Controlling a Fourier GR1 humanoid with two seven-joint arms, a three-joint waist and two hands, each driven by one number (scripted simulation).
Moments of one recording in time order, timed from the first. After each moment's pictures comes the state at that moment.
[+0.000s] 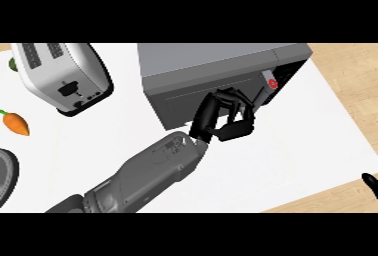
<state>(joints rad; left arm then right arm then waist) -0.92 0.00 -0.88 -0.83 0.85 0.57 -0.44 0.45 -0.50 -0.05 -2.27 -0.71 0.40 -0.18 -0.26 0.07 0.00</state>
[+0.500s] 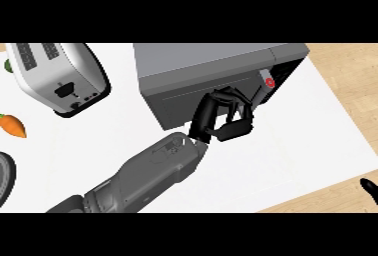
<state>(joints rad) -0.92 0.00 -0.89 -0.82 0.90 0.60 -0.52 0.44 -0.53 -0.05 -2.30 -0.74 0.43 -0.16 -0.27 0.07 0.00</state>
